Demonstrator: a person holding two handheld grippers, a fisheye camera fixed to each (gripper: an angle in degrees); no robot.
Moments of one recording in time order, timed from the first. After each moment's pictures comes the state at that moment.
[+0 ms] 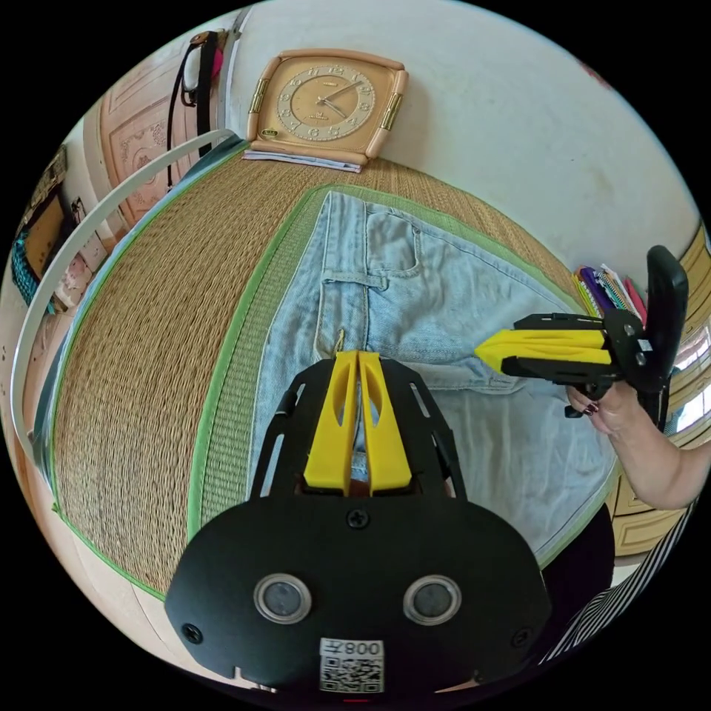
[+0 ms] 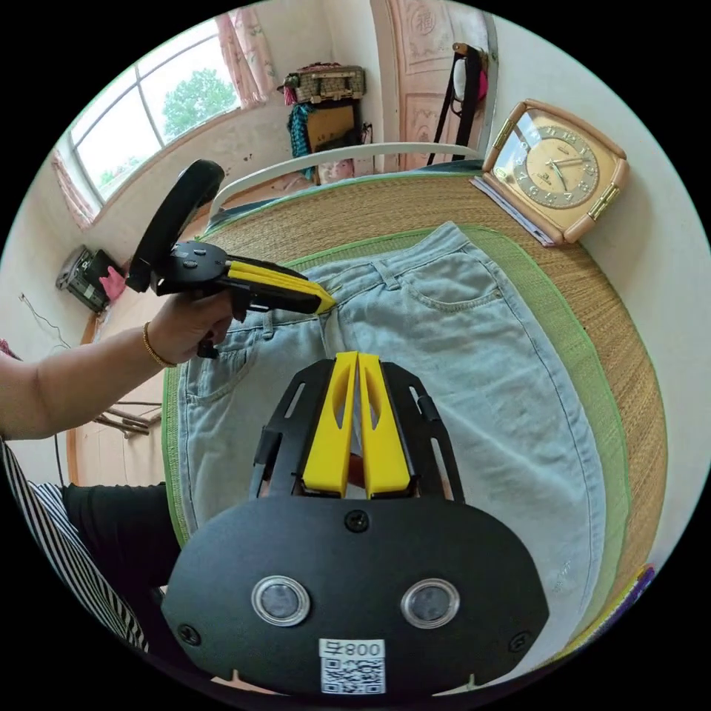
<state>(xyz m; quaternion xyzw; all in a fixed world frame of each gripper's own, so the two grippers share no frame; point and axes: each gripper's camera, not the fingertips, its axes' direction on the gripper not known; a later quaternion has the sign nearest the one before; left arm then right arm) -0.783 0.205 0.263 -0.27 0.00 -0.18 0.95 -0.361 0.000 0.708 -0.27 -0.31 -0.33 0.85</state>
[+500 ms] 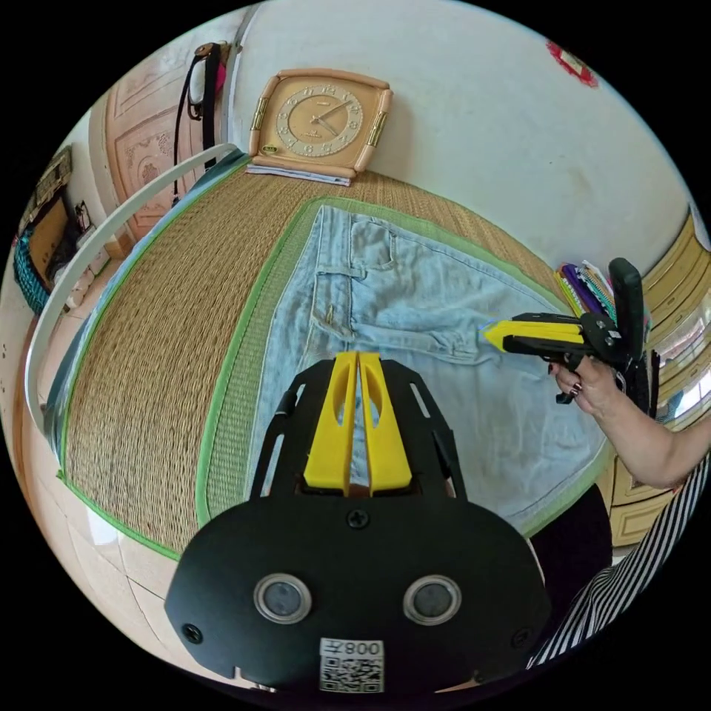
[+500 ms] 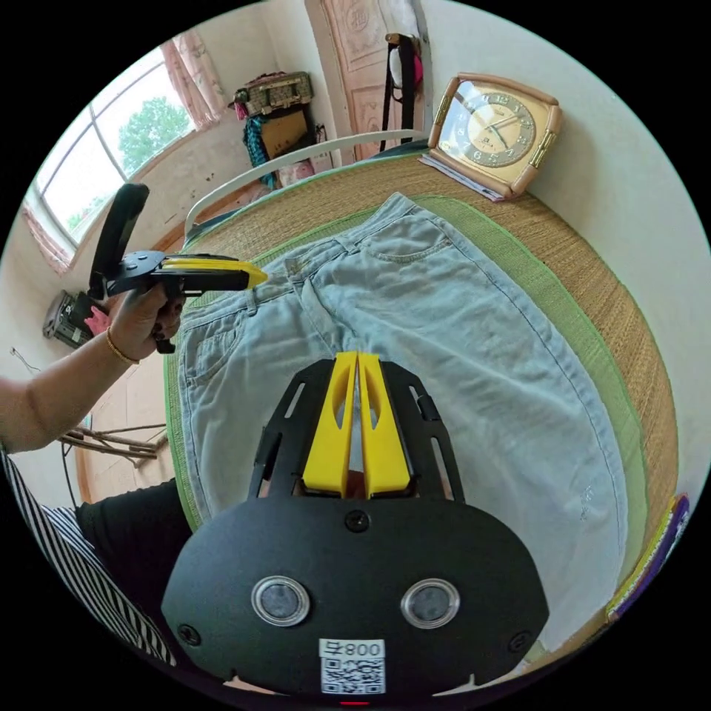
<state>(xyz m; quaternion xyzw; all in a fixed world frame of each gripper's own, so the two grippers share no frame) -0.751 0.212 0.218 -0.27 0.02 -0.17 0.95 -0.269 0.000 0.684 -0.27 -0.29 -0.27 0.88</state>
